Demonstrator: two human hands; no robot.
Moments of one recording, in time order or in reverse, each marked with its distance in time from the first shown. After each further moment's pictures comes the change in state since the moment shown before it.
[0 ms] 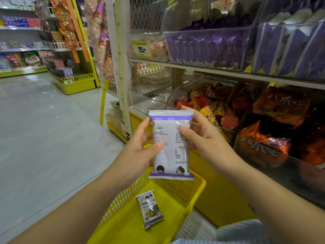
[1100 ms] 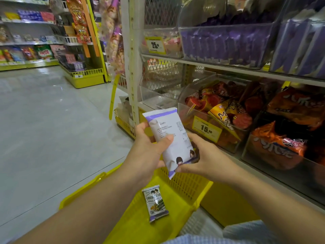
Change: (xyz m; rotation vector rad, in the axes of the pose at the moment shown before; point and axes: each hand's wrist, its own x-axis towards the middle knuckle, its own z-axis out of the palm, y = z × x) left_hand -0.010 0.008 0.013 -0.139 0.318 -0.163; right_hand -0.012 0.027 0.009 -0.471 -0.193 0.098
